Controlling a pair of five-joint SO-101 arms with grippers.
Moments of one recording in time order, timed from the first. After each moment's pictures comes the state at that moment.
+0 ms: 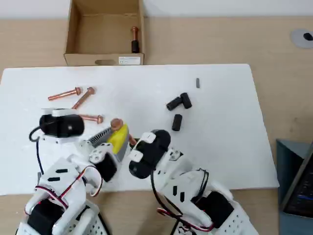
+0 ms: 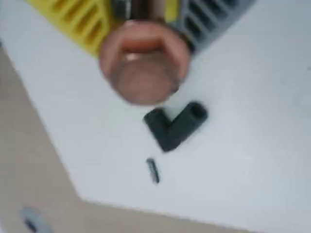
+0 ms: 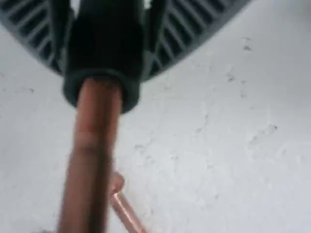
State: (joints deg) left arm 28.9 -104.1 68.8 58.0 22.2; right arm -48.8 -103.6 82.6 56.1 -0.5
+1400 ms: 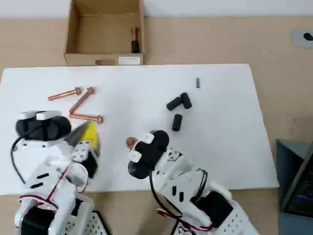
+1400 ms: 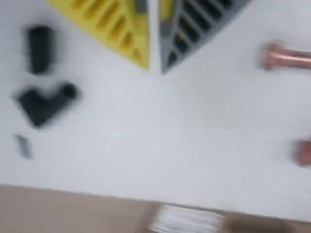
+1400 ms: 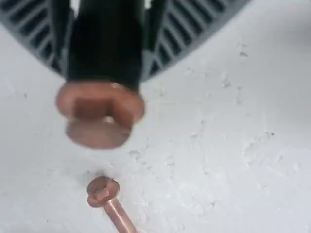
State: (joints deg) left arm 10.2 -104.4 64.1 66.6 7.4; right arm -49.2 -103.5 83.1 56.1 -0.5
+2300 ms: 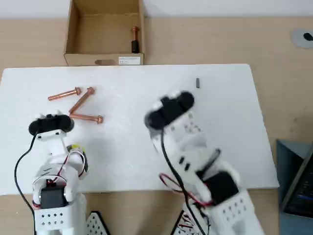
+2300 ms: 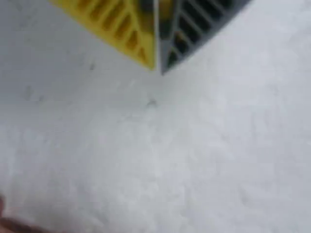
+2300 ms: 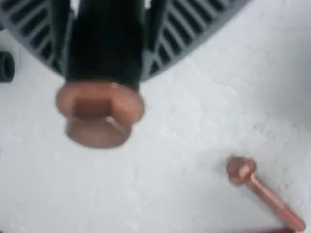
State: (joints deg) left arm -9.3 -104.1 92.7 66.6 -3.8; right arm -32.3 -73.4 61.1 52.7 -5.6
